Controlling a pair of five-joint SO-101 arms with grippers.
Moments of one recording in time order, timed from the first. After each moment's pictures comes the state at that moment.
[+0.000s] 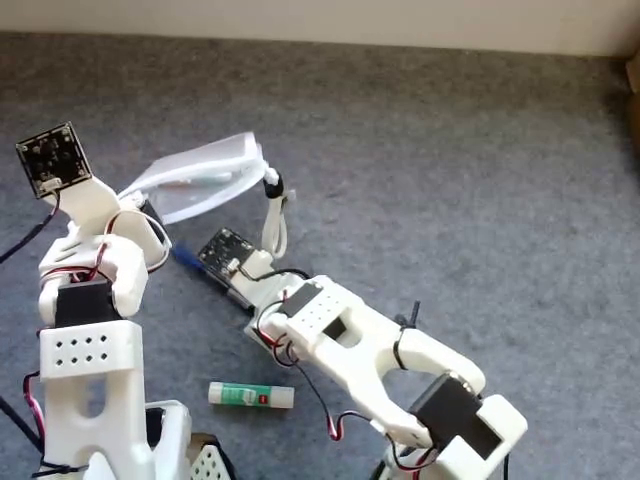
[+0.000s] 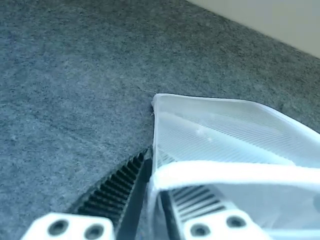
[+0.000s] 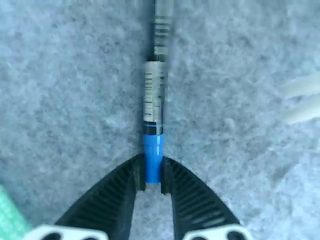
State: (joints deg) left arm -16.7 -50.7 49.6 45.1 21.3; right arm -51.4 -1.7 43.3 34.4 12.7
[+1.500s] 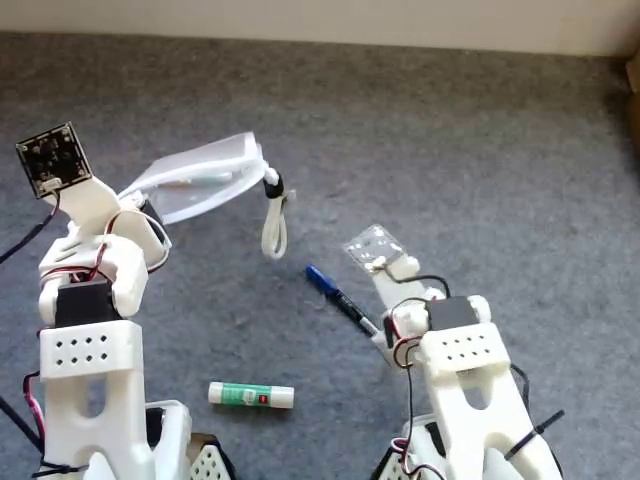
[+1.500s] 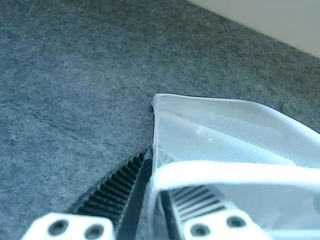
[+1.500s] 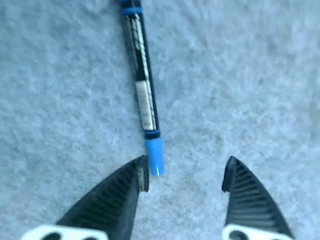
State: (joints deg) left arm -16.7 -50.7 49.6 45.1 21.3; right arm -17.8 -44.7 62.5 65.5 29.8
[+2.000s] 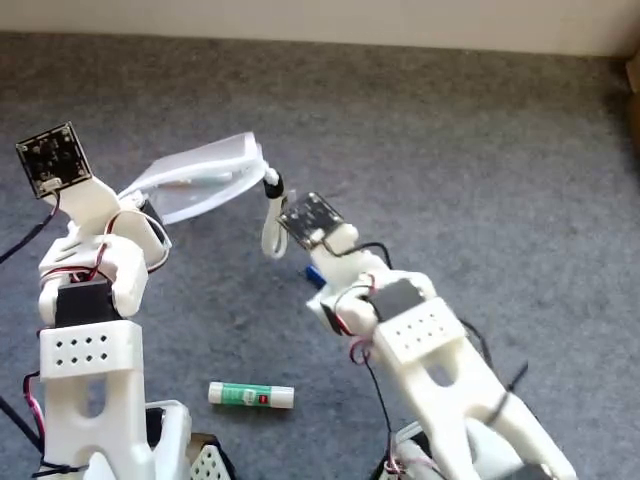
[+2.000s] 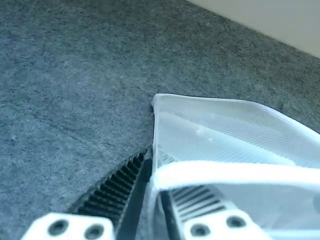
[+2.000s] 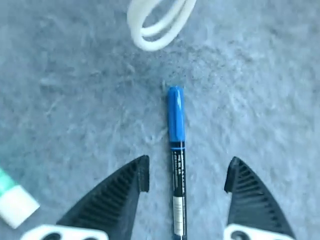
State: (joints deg) left arm -16.7 -50.7 49.6 45.1 21.3; right arm -34.7 -32.1 51.2 50.9 17.8
